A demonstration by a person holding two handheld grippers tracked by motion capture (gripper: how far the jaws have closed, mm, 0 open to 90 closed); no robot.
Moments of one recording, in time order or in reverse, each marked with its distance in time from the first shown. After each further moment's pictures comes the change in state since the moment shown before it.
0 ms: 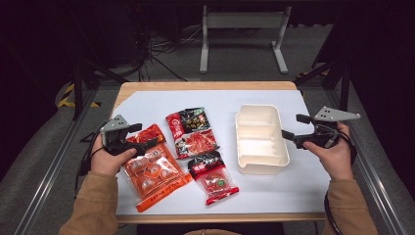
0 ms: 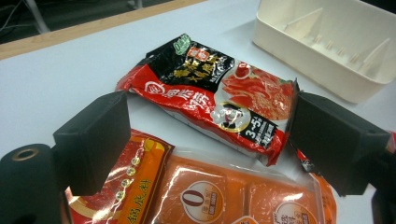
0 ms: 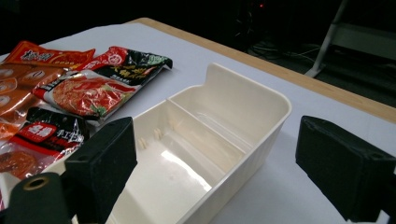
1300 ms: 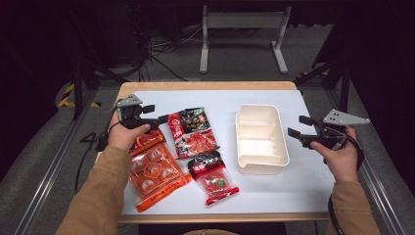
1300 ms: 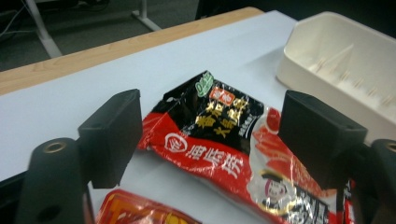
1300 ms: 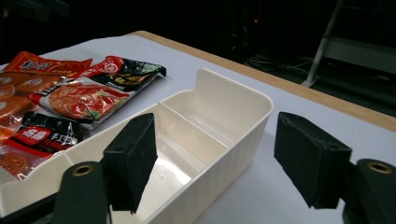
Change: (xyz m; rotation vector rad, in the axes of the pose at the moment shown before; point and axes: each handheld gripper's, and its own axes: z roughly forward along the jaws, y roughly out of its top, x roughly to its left) left arm 0.036 0.042 0.059 -0.031 -0.020 -0.058; right arm -0.010 -0.014 -0.011 -0.063 -0.001 -0.004
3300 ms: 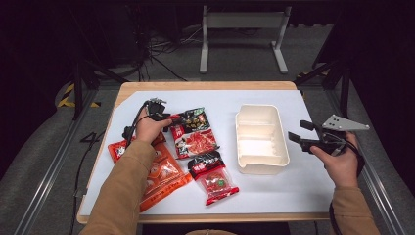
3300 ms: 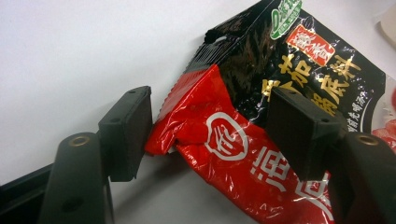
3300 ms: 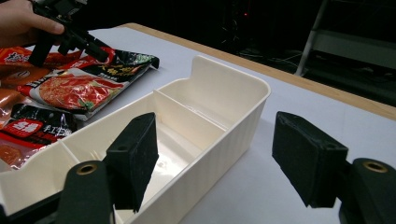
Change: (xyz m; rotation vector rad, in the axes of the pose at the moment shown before) left arm 0.036 -0.026 0.105 0.276 0.062 -0.146; right arm 0.010 -0.009 -0.005 0.026 -0.053 0.014
